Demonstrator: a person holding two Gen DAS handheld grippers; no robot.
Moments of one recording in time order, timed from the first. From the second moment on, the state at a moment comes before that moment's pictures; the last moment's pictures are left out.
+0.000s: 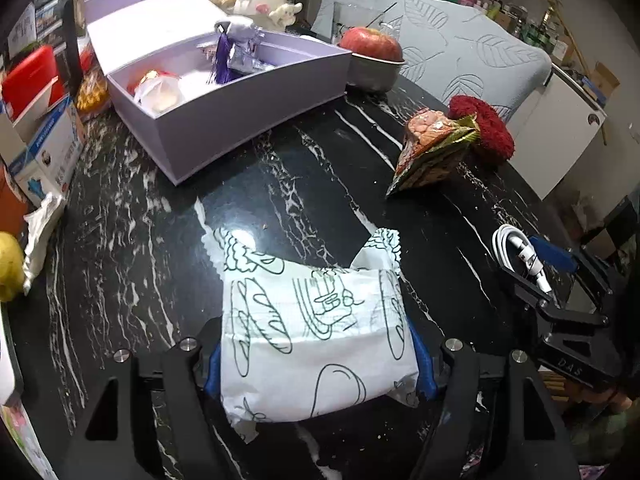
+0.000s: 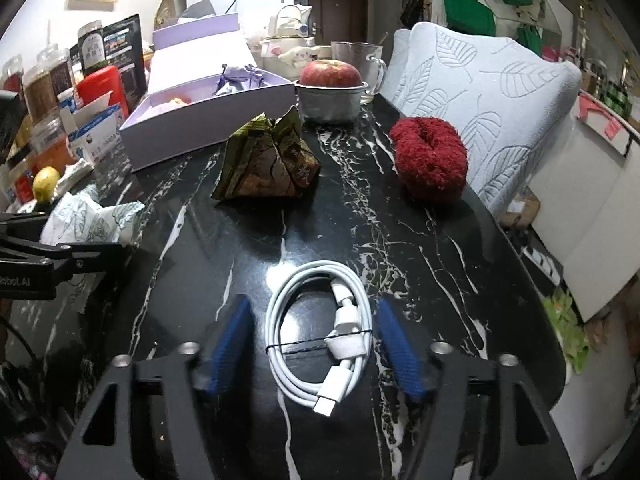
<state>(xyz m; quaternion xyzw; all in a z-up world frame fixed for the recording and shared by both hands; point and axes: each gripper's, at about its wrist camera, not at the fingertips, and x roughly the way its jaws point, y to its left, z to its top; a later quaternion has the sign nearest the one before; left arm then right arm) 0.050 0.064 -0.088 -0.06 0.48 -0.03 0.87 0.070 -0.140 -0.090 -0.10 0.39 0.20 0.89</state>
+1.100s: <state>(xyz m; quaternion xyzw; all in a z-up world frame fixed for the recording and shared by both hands) 0.045 0.056 -0.086 -0.03 0.47 -0.03 0.88 0.063 -0.134 -0.082 -0.08 0.37 0.23 0.89</state>
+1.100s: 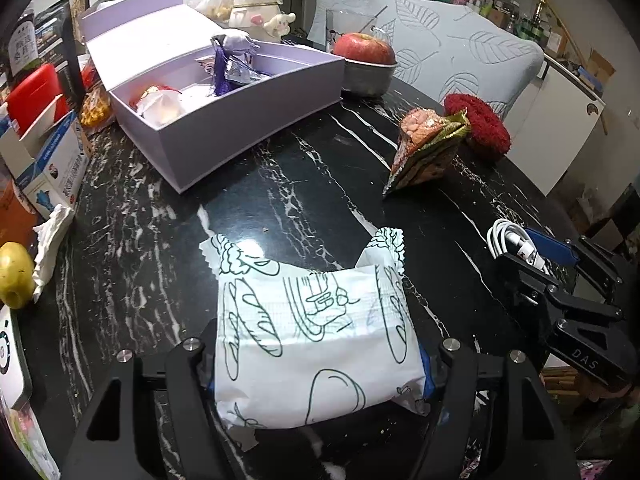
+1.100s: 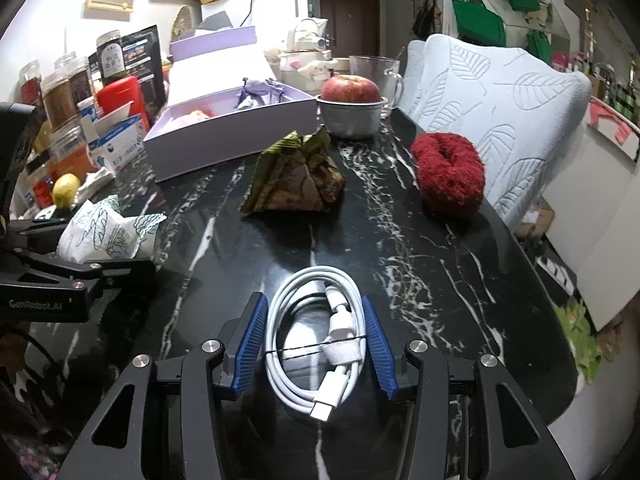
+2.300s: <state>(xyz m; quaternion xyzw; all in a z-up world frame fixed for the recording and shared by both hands) 0.034 0.128 0.014 -0.04 0.35 0.05 0.94 0.090 -0.060 0.009 -0.10 0.26 0.35 0.90</state>
